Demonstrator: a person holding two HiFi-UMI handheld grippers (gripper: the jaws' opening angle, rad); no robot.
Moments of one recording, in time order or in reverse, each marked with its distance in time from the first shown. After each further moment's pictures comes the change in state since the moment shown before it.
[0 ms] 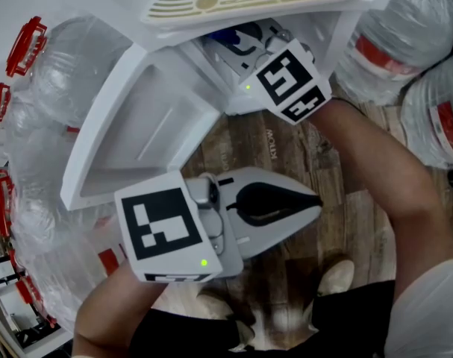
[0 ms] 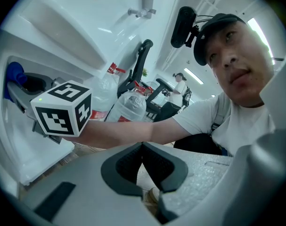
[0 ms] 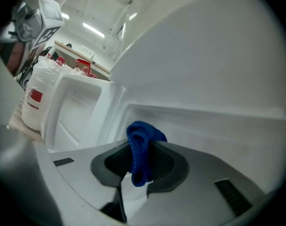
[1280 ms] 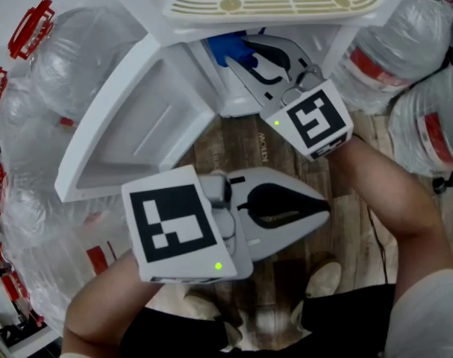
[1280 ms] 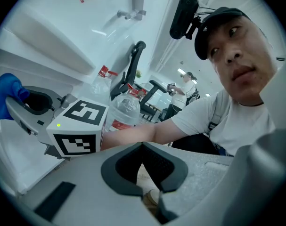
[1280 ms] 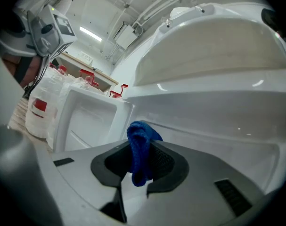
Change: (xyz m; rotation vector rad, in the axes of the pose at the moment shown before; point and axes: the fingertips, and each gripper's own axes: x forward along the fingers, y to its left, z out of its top) left arm 0.002 -0.022 0.014 0.060 -0.030 -0.058; right arm -0.052 0.019 0.019 0.059 -0.016 -0.031
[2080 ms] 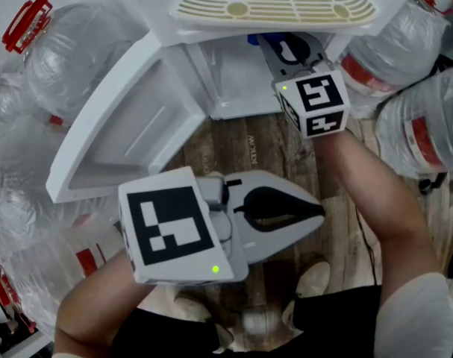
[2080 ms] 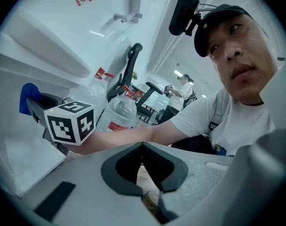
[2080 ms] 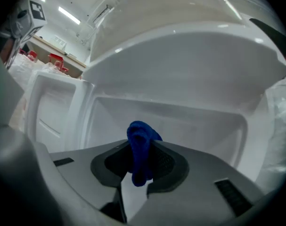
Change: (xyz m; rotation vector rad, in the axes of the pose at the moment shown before) left arm -0.005 -0.010 0.006 0.026 -0.027 -0.048; right arm -0.013 -0.082 -0.046 0.046 0.133 -0.295
